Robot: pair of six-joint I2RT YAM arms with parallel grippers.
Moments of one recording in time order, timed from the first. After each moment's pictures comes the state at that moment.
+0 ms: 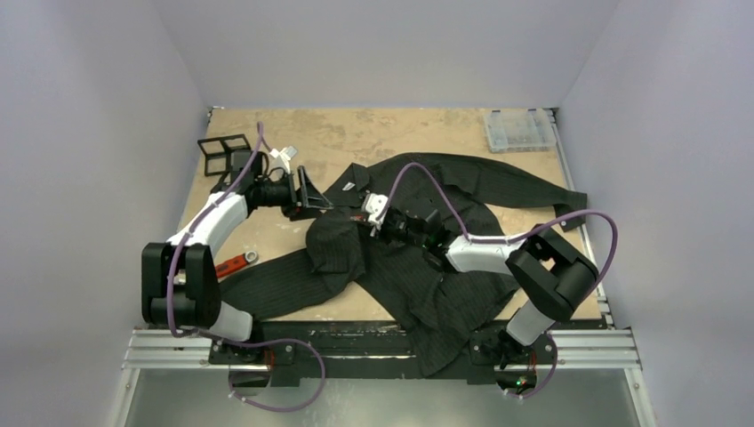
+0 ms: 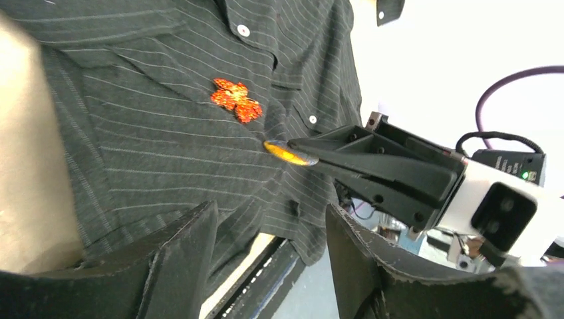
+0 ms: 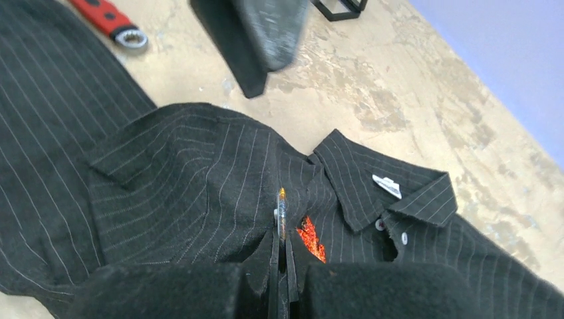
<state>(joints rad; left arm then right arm) -0.02 1.45 0.93 -0.36 0.92 -0.46 0.80 1.62 0.73 0.65 -0.30 -0.28</state>
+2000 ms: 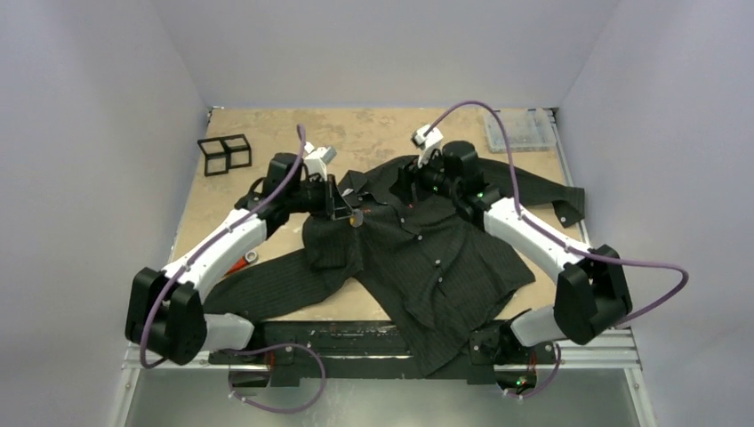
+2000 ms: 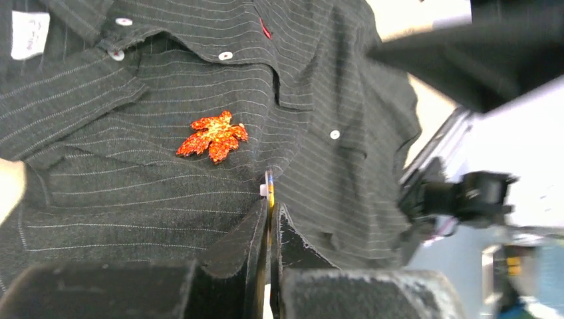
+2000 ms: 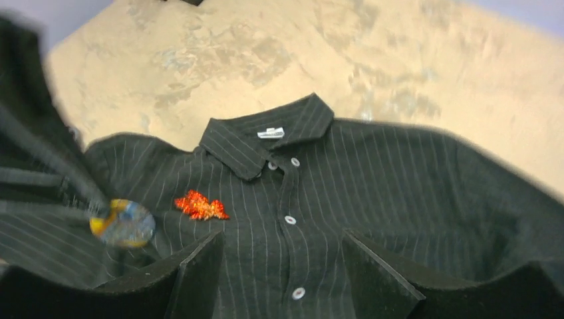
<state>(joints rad) -0.34 1.35 0.94 -0.25 0.61 -0.48 0.56 1.40 0.97 0.06 -0.24 -0.01</state>
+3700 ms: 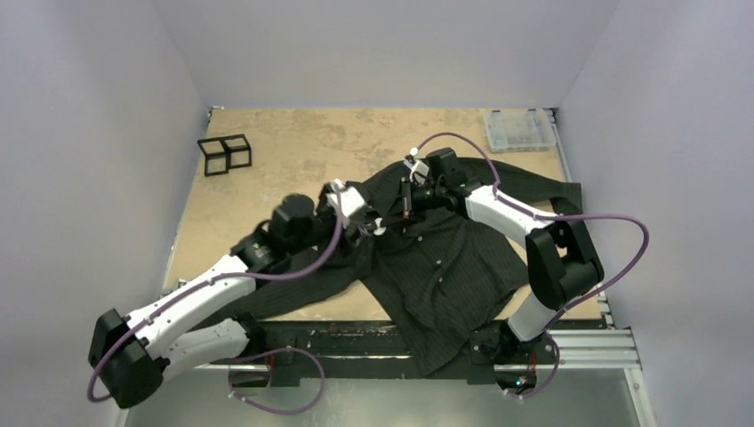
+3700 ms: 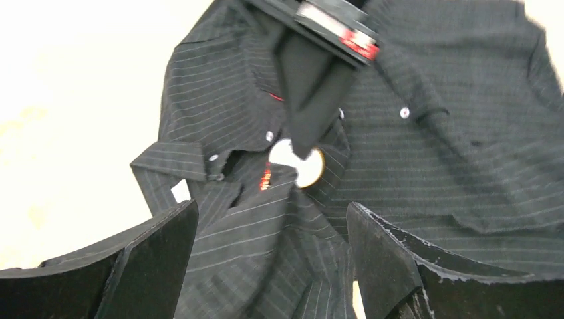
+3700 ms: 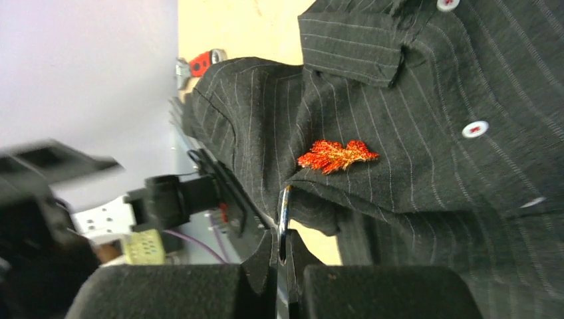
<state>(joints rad) -0.85 1.03 0.69 -0.02 0.02 0.21 0.48 1.65 1.06 -0.20 -0.77 0.72</state>
